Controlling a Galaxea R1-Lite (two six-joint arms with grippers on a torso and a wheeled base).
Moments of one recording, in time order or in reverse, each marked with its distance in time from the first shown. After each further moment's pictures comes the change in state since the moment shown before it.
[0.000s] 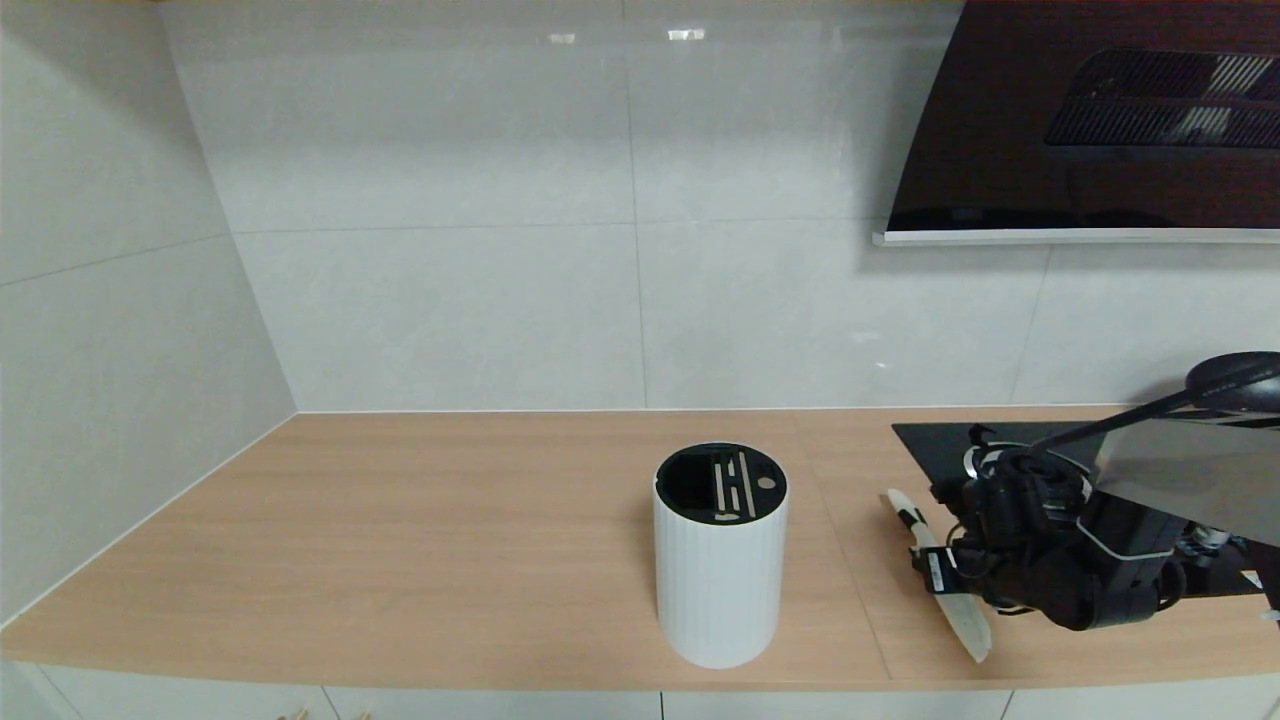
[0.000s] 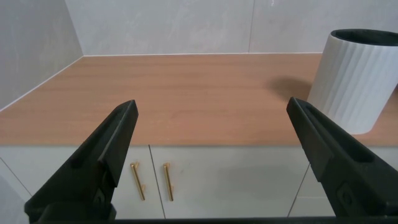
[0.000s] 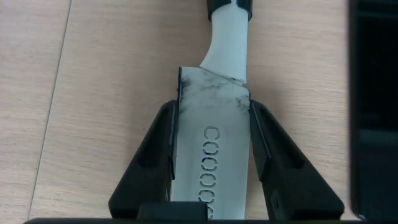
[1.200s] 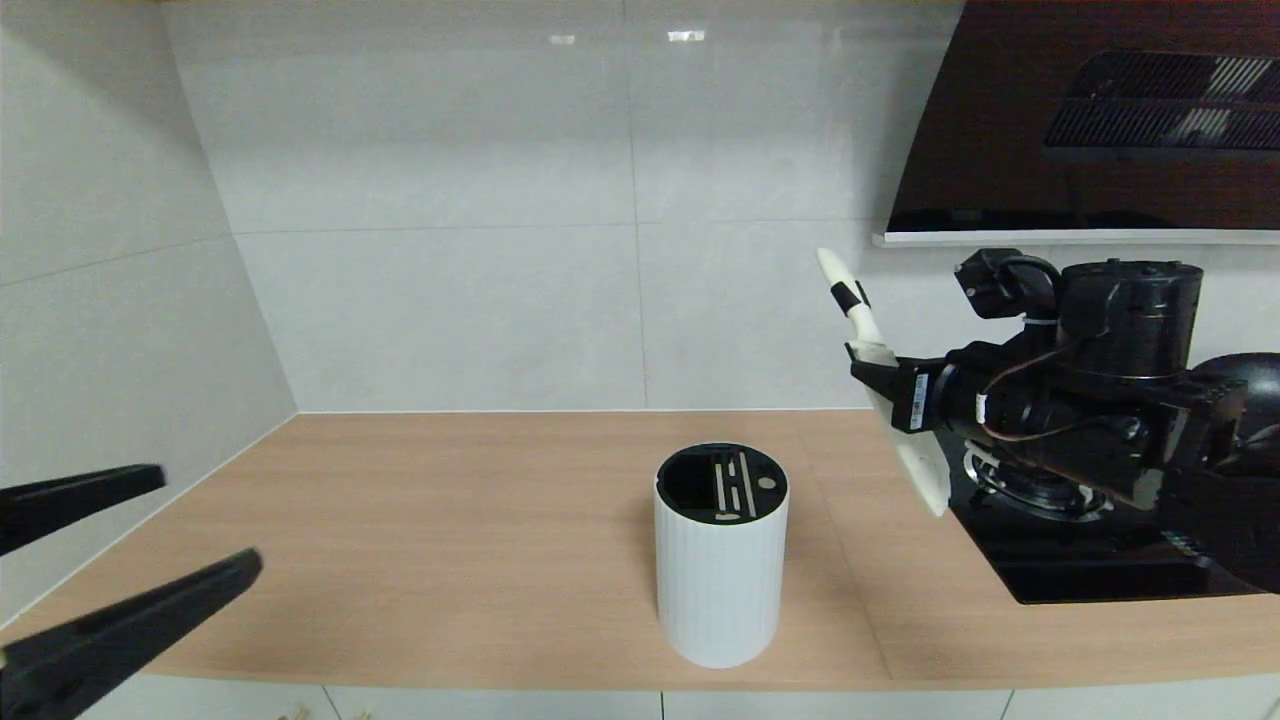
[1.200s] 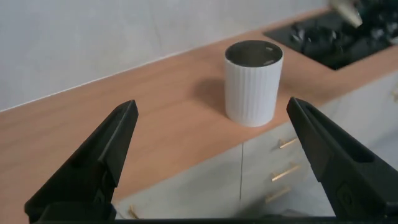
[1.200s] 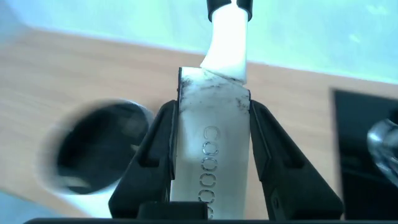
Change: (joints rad) left arm -0.097 0.879 -0.644 -0.007 -0.424 0.094; right arm 0.390 -0.754 -0.005 0.167 -0.044 0.109
